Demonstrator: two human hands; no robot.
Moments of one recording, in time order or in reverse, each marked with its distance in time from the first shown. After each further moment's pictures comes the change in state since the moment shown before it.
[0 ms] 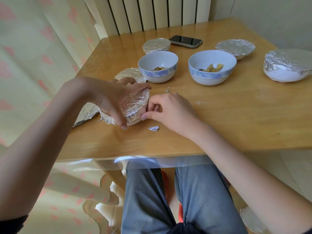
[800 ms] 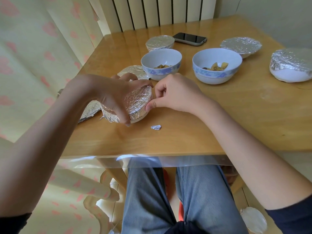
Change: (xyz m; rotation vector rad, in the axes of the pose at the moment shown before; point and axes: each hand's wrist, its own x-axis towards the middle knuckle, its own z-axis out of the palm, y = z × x) left_hand -0.002 0.001 0.000 0.003 0.022 -0.061; right_hand 0.031 0.008 -0.021 -0.054 -0.078 0.027
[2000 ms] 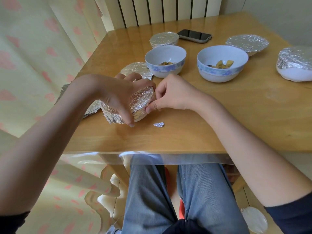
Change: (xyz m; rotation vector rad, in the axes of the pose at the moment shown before) left_hand -0.001 0.006 0.008 0.007 0.008 0.034; right_hand 0.006 0.000 0.006 0.289 -0.195 -0.037
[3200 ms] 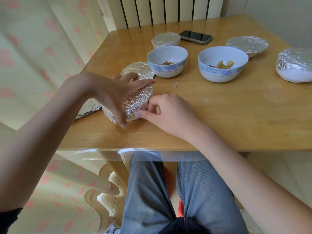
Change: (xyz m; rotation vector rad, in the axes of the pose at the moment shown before) left_hand -0.006 -0.014 0.004 0.042 -0.022 -0.004; right_hand -0.036 -0.019 0.044 -0.264 0.263 -0.006
